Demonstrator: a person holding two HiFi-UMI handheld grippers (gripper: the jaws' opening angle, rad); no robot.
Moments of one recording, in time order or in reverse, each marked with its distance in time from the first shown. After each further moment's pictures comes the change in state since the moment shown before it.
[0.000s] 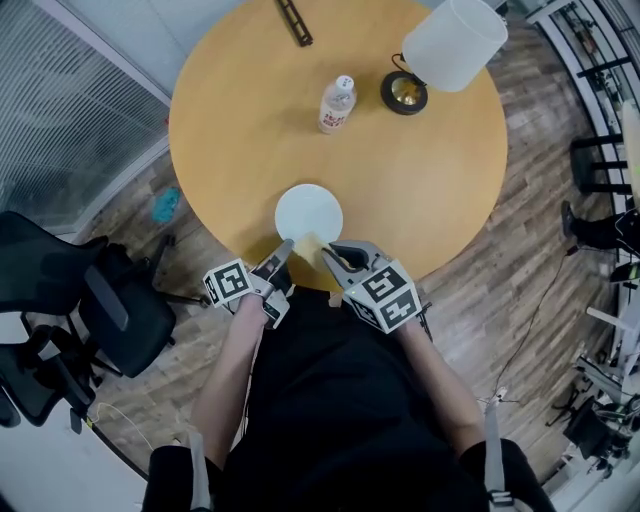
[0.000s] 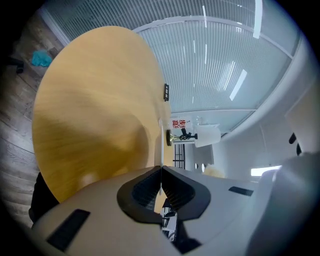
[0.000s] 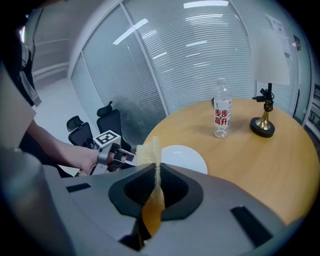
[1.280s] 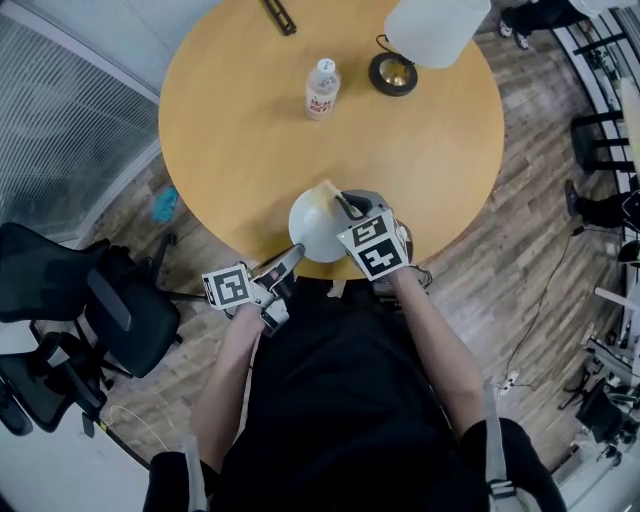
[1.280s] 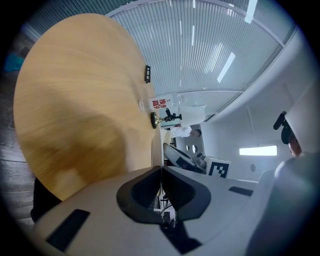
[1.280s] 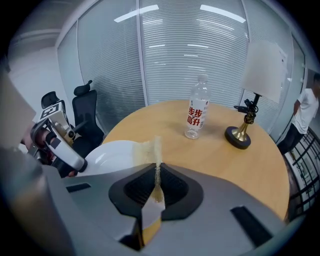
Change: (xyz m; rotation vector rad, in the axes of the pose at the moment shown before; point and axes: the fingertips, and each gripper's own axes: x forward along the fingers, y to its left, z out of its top) left arm 0.000 -0.034 -0.052 0.018 0.187 -0.025; right arm 0.021 -0.095 0.000 -0.097 0.085 -0.281
